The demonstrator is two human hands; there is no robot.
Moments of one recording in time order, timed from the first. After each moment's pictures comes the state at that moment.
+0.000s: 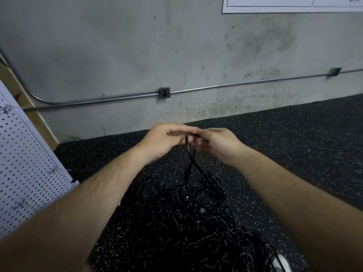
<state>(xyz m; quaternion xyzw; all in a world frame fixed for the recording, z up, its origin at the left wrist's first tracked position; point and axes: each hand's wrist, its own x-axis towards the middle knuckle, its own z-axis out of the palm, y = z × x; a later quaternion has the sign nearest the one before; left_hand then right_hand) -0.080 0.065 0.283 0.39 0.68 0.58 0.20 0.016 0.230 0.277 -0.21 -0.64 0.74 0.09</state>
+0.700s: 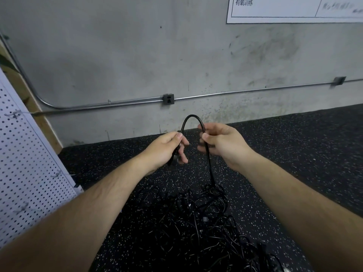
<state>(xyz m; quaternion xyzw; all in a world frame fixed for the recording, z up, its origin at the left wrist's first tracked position) -0.085 0.056 0.276 0.32 0.74 0.55 0.22 0.020 0.222 0.295 -0.16 -0.66 0.72 0.17</state>
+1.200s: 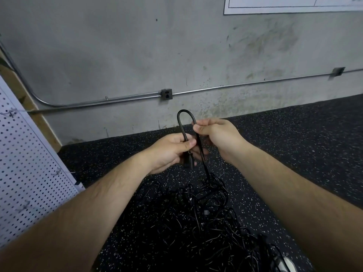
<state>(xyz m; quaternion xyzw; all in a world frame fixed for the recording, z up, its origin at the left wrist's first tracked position) -0.065 0.060 0.280 0.32 0.64 0.59 0.38 0.014 0.210 0.300 -0.19 -0.69 0.68 0.18</state>
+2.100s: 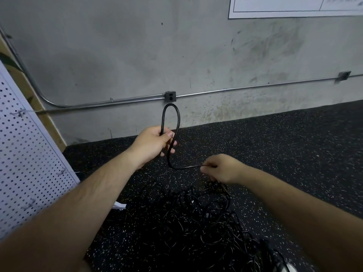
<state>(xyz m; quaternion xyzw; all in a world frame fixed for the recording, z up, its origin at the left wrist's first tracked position) -0.091 0.032 0.295 0.24 0.80 0.52 0.16 0.029 0.234 0.237 -0.12 -0.94 0.30 -0.06</state>
